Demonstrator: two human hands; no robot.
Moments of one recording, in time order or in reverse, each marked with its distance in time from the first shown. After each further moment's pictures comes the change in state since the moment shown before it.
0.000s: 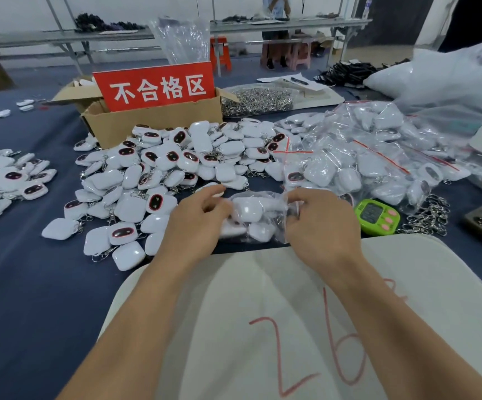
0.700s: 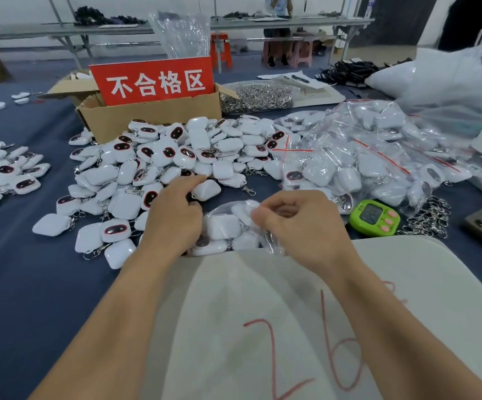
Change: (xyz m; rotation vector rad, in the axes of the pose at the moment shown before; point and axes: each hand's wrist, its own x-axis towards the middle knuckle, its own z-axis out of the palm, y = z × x) left_hand 0.018 -0.007 -0.012 0.297 0.131 0.125; right_hand -0.004 -0.005 0.001 0.522 -0.177 -0.031
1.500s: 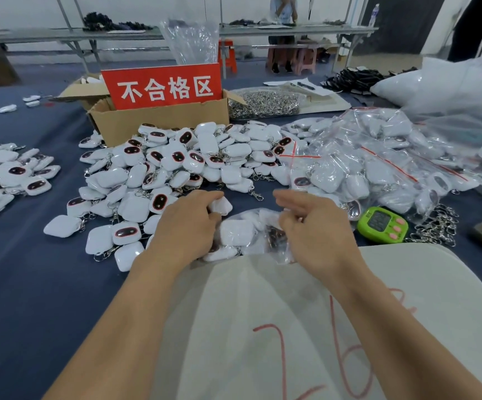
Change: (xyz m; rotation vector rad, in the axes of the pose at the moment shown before) left_hand 0.003 -0.007 0.003 0.314 -0.151 0.120; right_hand 0.001 0.004 0.002 -0.007 0.026 0.001
